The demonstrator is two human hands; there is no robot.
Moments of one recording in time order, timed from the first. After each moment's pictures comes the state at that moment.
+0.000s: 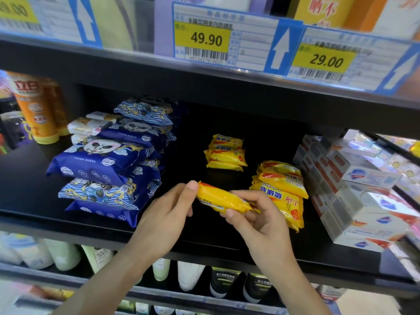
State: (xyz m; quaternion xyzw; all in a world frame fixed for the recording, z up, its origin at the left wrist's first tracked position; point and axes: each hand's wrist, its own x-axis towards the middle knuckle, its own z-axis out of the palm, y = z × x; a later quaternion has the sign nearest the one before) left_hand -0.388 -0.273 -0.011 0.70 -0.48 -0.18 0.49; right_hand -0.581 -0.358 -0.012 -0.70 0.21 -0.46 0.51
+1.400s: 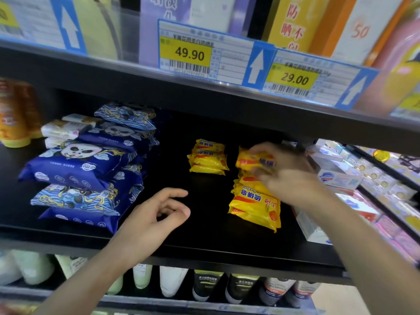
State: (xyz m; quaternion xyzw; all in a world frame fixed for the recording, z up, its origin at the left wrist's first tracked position) left_hand -0.385 -0.267 -0.009 0.61 -0.53 -0.29 0.52; right_hand -0.617 -0.433 0.111 -0.88 0.42 -0.20 0.06
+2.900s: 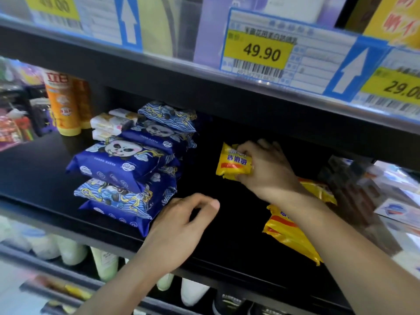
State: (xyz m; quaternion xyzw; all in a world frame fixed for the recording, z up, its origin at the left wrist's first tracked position) left_hand -0.386 -0.276 -0.008 0.72 -0.48 -0.18 0.47; right_hand -0.498 -0.459 0.088 -0.92 0.35 -0.16 0.02
